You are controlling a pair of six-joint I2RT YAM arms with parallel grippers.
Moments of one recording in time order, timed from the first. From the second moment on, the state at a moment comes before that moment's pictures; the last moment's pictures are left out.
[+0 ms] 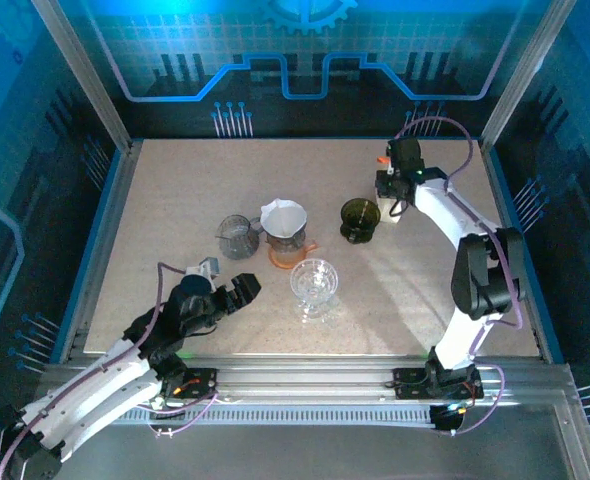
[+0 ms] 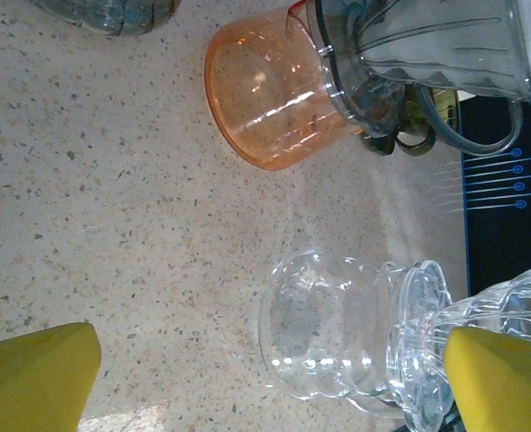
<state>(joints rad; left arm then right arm) -0.64 0.55 0.30 -0.31 0.01 -1.10 0.19 1.79 1.42 -0.51 0.13 0.22</state>
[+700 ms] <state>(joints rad) -0.64 0.60 0.30 -0.29 0.01 -1.08 0.19 1.91 1.54 -0.50 0.22 0.27</state>
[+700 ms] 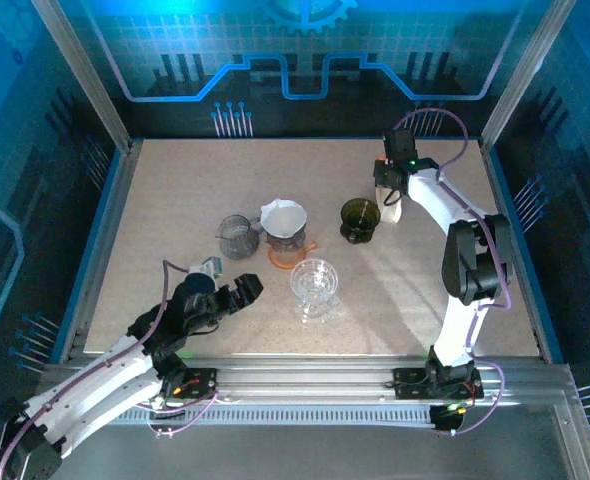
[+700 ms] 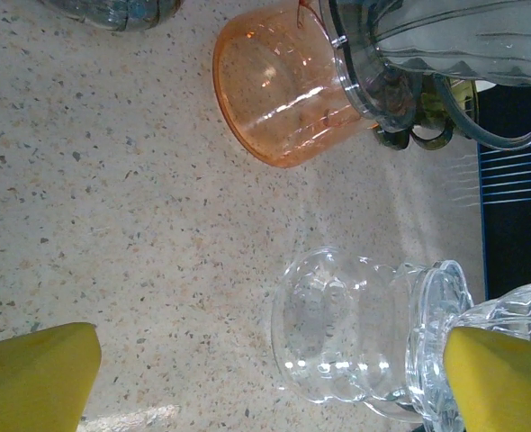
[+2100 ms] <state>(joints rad) -0.64 0.64 0.30 -0.26 0.01 -1.07 0.19 1.94 1.52 -0.49 0.30 0.36</state>
